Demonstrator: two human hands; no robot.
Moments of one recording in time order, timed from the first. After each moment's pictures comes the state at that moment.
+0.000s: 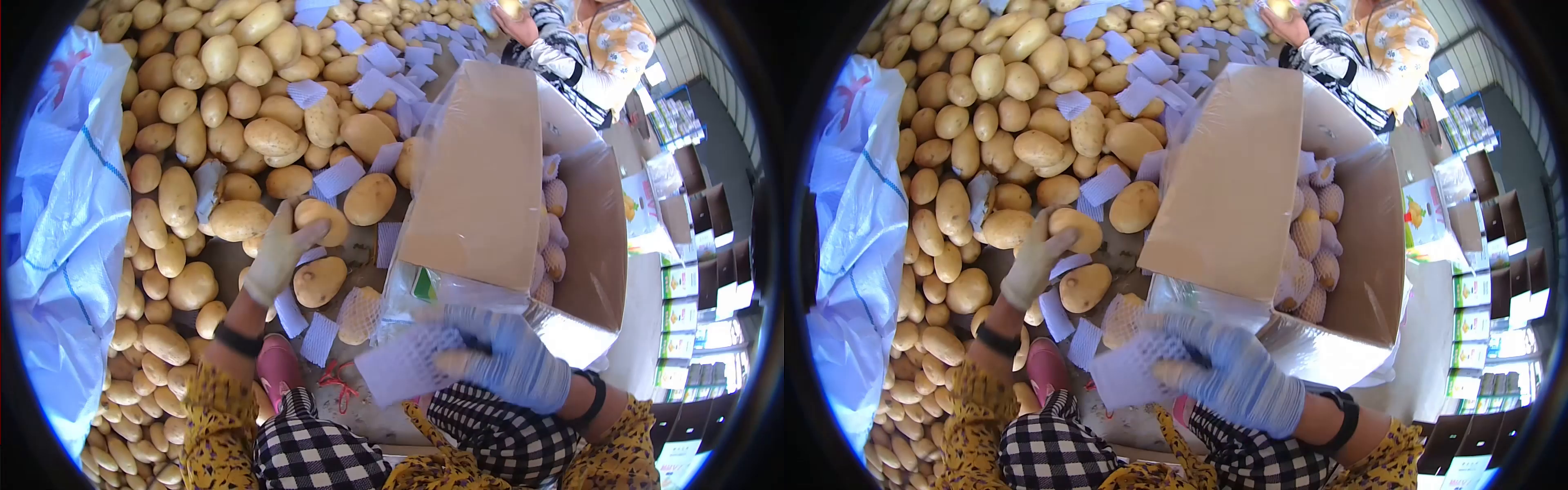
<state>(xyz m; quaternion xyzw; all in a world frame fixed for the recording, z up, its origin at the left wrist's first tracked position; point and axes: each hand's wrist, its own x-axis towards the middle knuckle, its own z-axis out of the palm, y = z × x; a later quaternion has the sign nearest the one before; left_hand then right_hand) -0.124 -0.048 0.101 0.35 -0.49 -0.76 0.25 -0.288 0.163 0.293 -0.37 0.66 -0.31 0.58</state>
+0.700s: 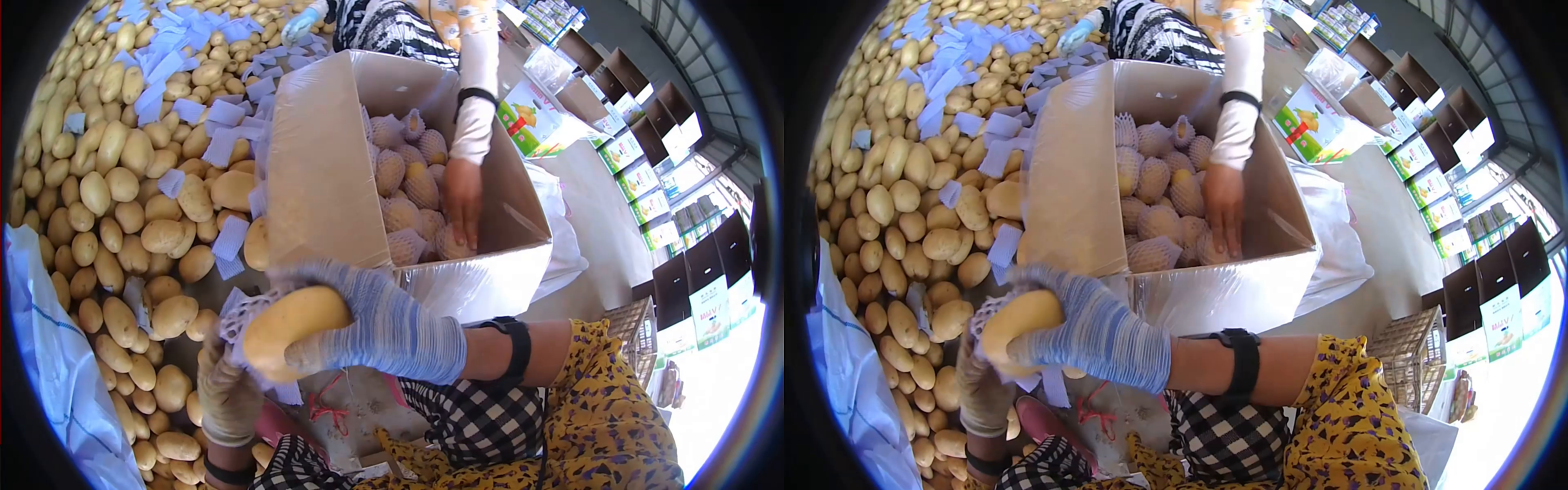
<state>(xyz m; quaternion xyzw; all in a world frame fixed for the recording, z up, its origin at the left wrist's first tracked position) -0.108 0.046 0.198 0.15 -0.34 -0.90 0.24 -0.286 0.161 0.289 -0.33 0.59 -0.54 0.51</state>
